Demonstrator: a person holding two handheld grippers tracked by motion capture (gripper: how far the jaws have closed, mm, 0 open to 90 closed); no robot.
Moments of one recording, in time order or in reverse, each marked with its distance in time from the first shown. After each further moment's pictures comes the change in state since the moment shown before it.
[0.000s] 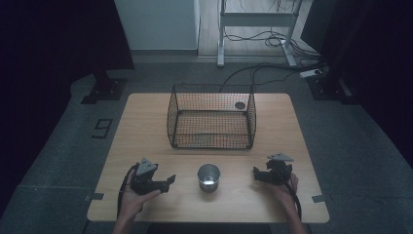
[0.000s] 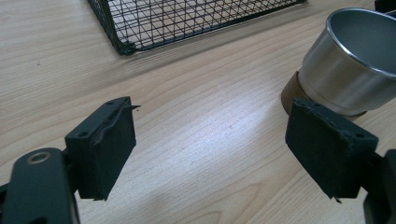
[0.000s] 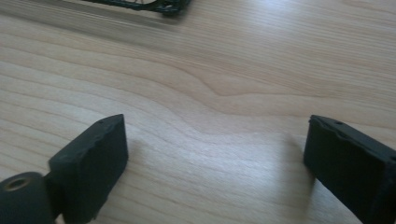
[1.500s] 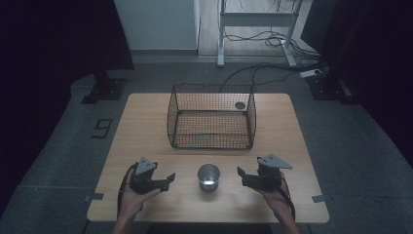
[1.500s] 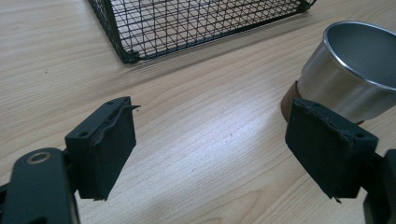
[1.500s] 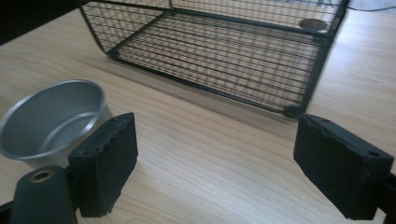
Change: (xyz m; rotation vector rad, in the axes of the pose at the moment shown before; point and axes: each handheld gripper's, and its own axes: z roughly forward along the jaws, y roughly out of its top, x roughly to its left) left arm -0.001 0.004 -0.003 -0.024 0.009 -0.002; right arm 0.064 0.029 -0.080 -0.234 0.245 -0.084
